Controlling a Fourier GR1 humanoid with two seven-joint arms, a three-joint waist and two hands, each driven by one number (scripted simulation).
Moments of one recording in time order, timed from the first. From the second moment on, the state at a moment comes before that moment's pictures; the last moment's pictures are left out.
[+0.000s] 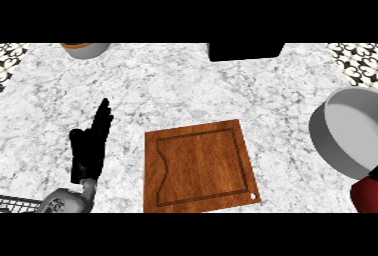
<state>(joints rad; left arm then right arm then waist) -0.14 0.32 -0.36 -1.51 0.18 0.52 0.19 0.26 -0.75 -0.05 -2.30 0.44 -0.06 0.17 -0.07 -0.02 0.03</state>
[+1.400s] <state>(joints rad) -0.32 0.29 -0.46 -1.42 0.23 0.48 0.16 0.01 -0.87 -0.30 -1.46 0.25 0.03 -0.31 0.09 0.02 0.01</state>
